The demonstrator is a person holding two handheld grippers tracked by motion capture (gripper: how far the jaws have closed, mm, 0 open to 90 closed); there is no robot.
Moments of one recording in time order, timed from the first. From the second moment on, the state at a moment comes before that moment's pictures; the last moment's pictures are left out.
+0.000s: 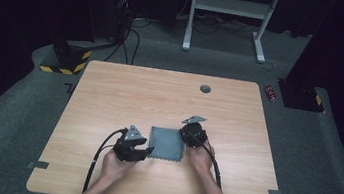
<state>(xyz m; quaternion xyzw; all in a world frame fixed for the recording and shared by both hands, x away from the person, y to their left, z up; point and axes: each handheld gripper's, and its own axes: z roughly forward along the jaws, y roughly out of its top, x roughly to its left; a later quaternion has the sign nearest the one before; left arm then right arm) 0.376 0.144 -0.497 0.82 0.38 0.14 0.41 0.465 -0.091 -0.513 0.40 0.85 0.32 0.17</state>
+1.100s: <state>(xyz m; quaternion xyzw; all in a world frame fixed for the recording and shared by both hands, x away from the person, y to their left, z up) 0.378 0.163 -0.503 0.80 0.42 0.14 0.41 0.460 -0.102 -0.500 0.41 0.83 0.35 0.16</state>
